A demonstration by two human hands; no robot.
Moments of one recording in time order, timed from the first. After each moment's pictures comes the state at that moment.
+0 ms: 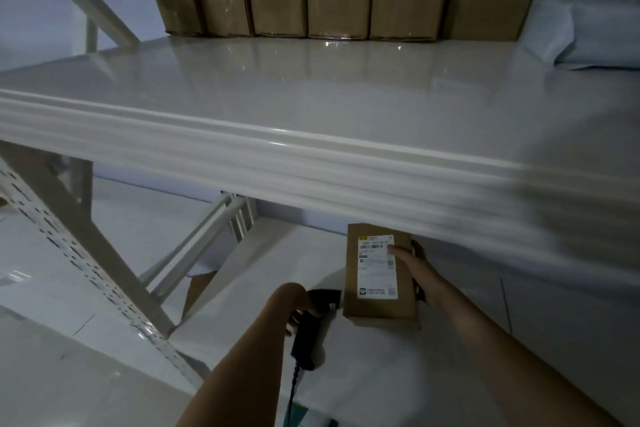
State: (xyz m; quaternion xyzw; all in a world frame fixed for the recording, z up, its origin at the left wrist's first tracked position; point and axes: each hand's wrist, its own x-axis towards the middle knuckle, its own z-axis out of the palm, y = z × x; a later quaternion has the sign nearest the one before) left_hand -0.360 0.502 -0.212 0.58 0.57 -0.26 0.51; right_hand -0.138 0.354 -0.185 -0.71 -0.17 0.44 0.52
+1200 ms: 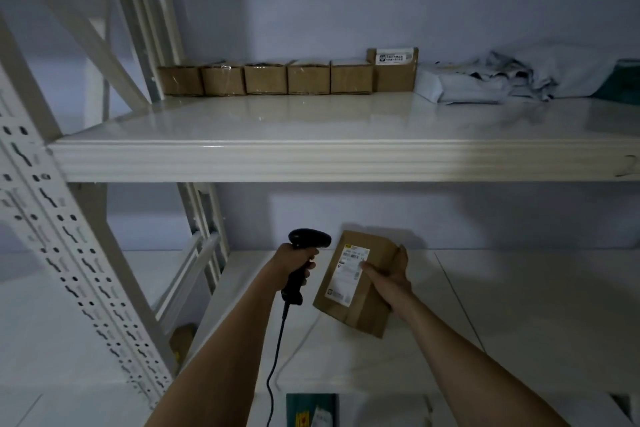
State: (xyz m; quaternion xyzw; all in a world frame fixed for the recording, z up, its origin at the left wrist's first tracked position) left_hand -0.403 0.491 -0.090 0.66 0.35 0.05 0.67; right_hand -0.294 0.293 -0.134 -0.79 -0.05 0.23 0.57
